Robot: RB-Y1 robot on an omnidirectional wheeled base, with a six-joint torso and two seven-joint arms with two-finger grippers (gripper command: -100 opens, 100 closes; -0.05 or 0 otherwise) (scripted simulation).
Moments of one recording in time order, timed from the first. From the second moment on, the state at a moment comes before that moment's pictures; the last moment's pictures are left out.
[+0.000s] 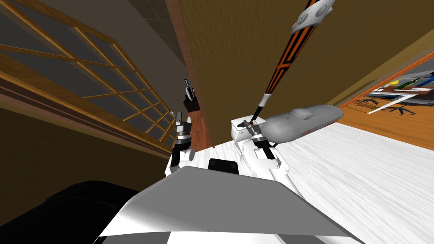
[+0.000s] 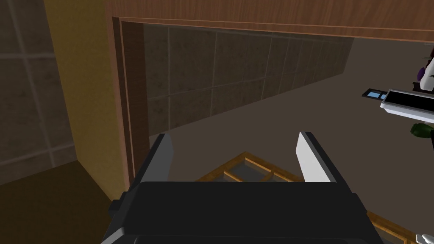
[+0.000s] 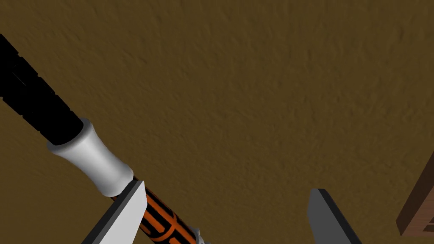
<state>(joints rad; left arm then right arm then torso) 0.46 0.03 0.02 -2.30 0.09 -0.39 -0.07 0.15 -0.32 0.06 -1.80 0.15 -0.32 0.82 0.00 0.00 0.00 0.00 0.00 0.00</state>
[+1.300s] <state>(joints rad) 0.46 0.03 0.02 -2.30 0.09 -0.39 -0.07 0.03 -0.38 0.13 -1.62 0.21 -0.26 1.17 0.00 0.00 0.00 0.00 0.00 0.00</state>
